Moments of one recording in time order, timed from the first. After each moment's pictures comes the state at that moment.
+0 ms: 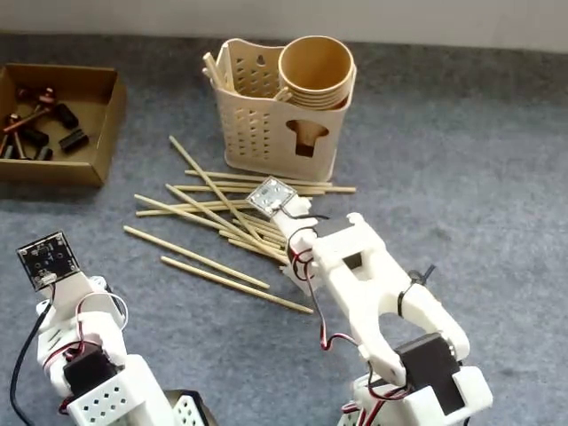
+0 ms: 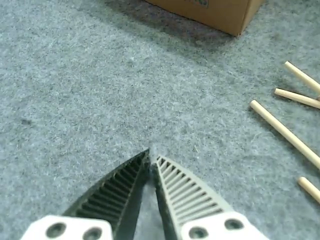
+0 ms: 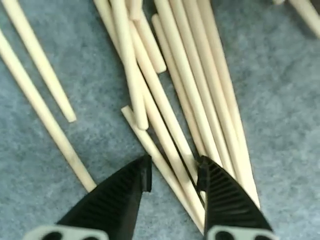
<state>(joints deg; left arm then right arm) -39.6 -103.7 96.0 57.9 -0.4 -28.6 -4.5 43.4 50.9 27.2</state>
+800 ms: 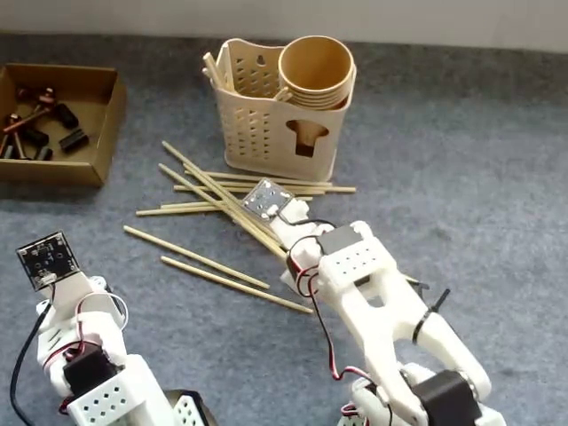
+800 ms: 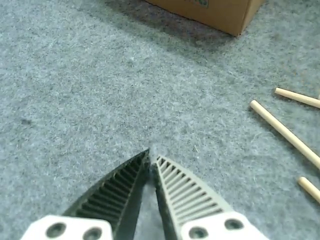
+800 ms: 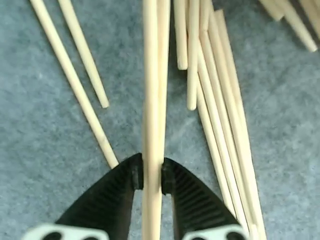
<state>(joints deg) -39.6 -103.7 96.0 57.9 -0.4 -31.6 -21.6 46.5 56.8 27.4</state>
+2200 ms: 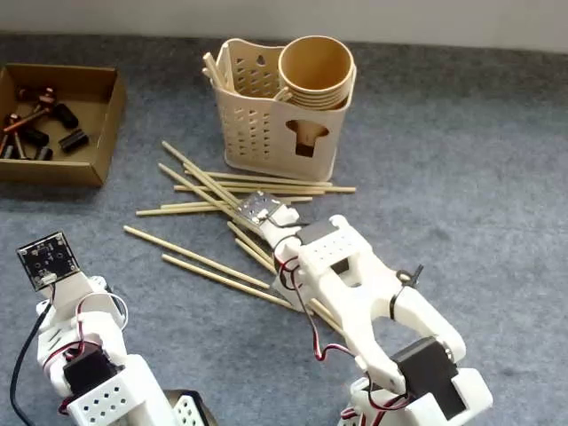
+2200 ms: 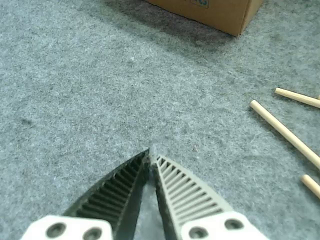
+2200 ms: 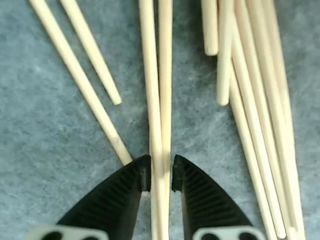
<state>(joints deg) -39.6 -103.7 96.0 57.9 -0.4 -34.5 -9.1 42.0 59.3 21.4</state>
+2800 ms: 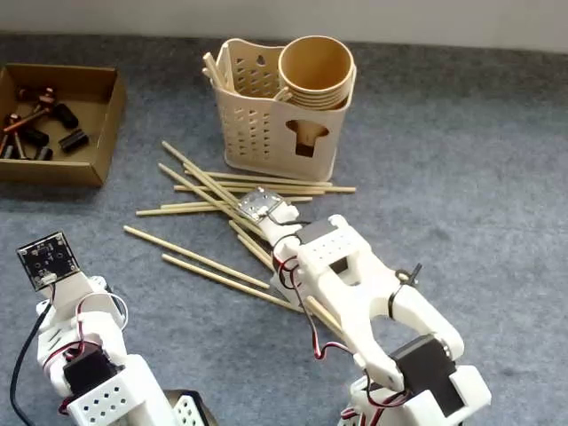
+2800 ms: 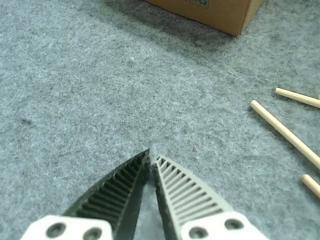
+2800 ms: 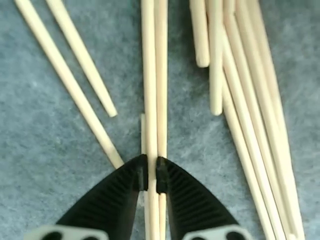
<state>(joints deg) -39.6 -103.7 96.0 57.9 -0.4 -34.5 -8.2 42.0 57.0 19.9</state>
